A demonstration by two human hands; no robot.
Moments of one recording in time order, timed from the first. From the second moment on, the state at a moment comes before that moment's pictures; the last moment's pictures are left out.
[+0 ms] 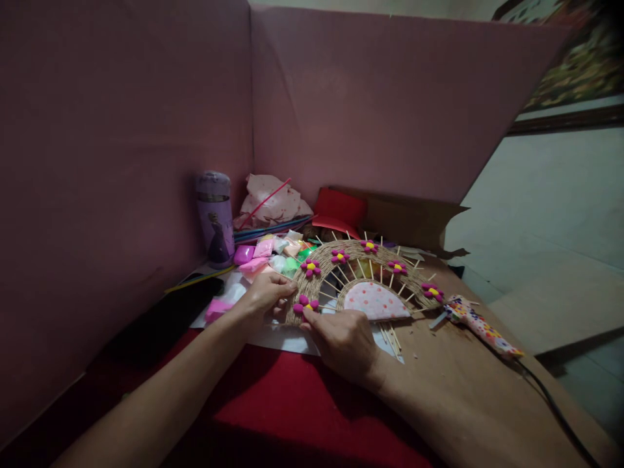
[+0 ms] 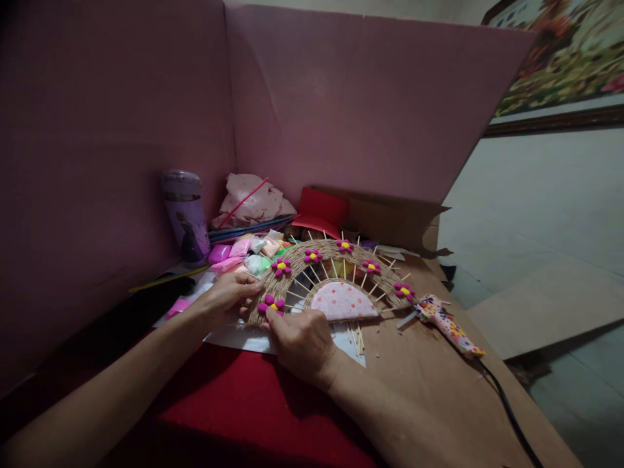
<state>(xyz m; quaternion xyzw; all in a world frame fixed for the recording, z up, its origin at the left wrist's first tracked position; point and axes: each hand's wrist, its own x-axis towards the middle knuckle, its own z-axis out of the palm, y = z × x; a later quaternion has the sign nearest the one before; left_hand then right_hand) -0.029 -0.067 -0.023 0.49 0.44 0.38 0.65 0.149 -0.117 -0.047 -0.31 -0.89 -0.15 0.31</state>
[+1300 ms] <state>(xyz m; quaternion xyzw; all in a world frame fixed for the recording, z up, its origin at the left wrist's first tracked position) -0.031 -0.063 -0.030 0.49 0.43 0.39 0.65 0.149 -0.118 -0.047 -0.31 -0.89 -0.16 0.30</state>
